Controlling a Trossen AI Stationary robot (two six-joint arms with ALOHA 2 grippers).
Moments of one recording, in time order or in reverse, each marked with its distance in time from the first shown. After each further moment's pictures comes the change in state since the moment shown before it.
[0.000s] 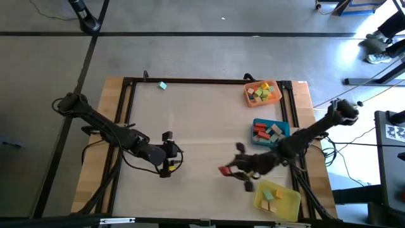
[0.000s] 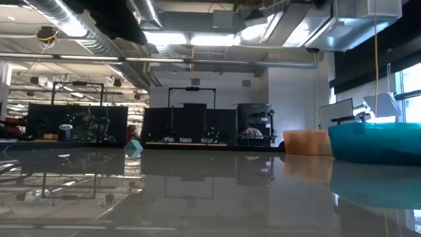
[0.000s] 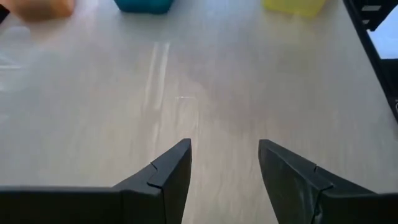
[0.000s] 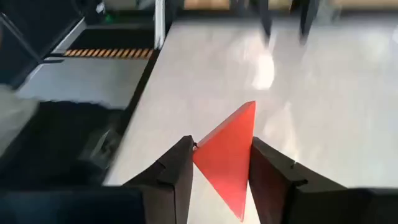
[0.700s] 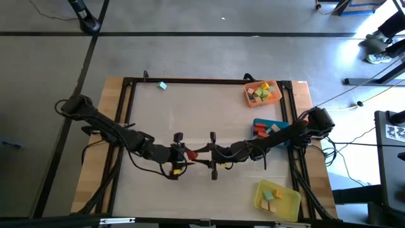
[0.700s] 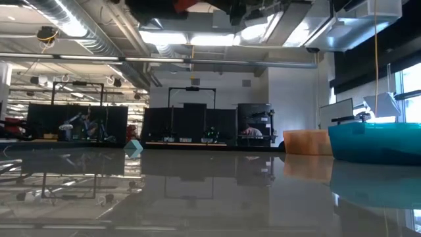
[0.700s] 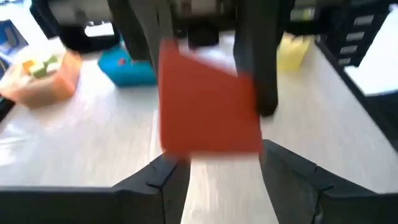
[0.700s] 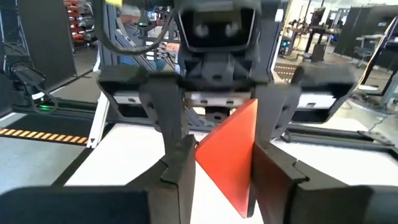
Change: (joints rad) left arm 0.028 0.086 0.000 0.335 0.001 0.259; right arm -0.223 0.367 0.000 0.857 0.003 -0.384
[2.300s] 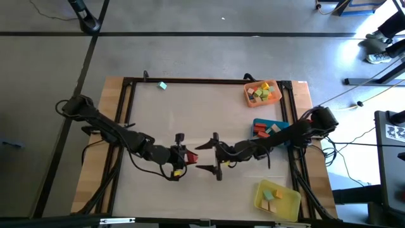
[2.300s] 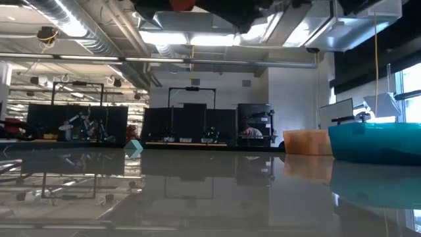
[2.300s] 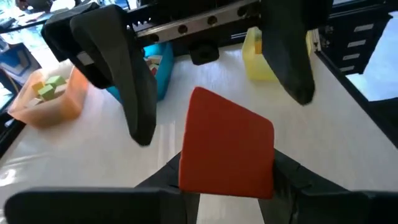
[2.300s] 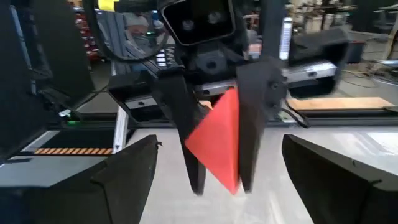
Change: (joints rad) left arm -0.003 0.019 -0.001 0.069 -0.027 0.070; right arm 0.012 -0.048 -0.071 0.022 -0.035 0.150
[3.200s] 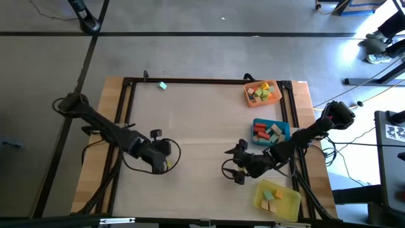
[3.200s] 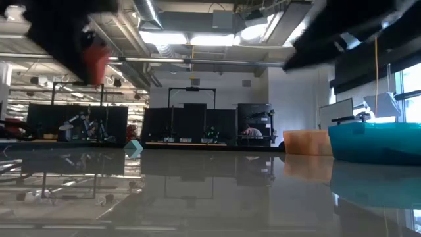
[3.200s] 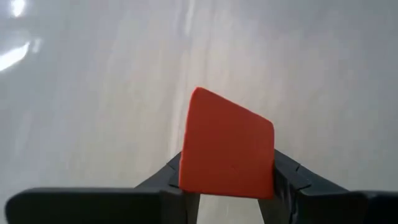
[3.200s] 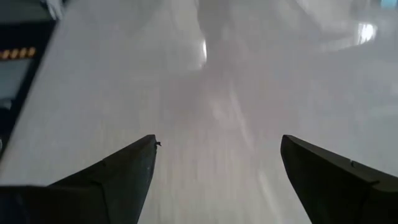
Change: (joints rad) left arm -0.033 -0.086 0.001 -0.808 0.028 -0.520; right arm 0.205 -0.242 -0.108 -0.782 0.293 0.389
